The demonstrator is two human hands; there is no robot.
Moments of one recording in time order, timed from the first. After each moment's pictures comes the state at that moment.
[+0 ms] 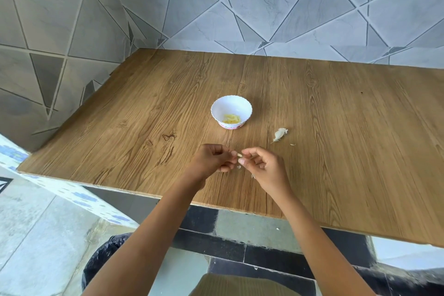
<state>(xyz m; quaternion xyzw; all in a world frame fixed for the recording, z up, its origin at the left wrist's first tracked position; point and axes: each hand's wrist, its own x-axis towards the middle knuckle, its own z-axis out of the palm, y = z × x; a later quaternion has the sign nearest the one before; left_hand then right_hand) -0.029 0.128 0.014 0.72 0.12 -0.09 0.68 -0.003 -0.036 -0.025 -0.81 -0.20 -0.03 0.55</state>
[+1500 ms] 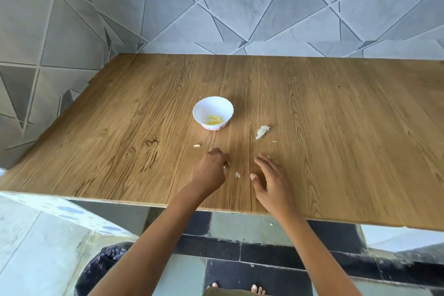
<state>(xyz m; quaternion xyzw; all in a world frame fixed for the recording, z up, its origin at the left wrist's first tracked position) -0.017 0.096 -0.010 0.97 -0.06 0.00 0.23 -0.031 -0.083 -0.052 -0.93 -0.15 -0.09 0.32</state>
